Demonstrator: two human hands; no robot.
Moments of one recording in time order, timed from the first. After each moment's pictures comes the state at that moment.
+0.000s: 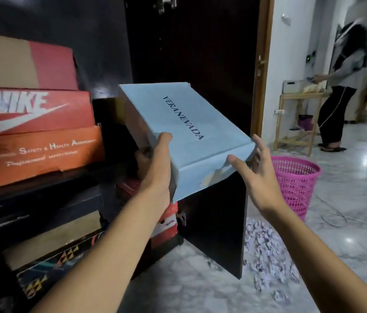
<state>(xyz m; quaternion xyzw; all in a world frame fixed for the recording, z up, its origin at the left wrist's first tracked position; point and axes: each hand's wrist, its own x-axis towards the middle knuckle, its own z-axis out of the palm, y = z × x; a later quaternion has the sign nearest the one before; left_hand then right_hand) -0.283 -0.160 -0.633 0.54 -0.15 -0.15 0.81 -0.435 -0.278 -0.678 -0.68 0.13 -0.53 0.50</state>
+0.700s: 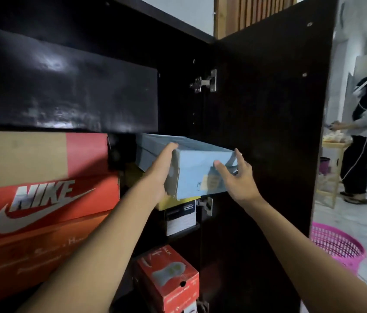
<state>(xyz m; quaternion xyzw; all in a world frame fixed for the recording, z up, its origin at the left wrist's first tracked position) -0.126 -0.196 -0.428 0.59 -0.21 -0.26 0.73 -0.237 -0.345 -0.470 -0.73 0.20 -0.49 0.43</state>
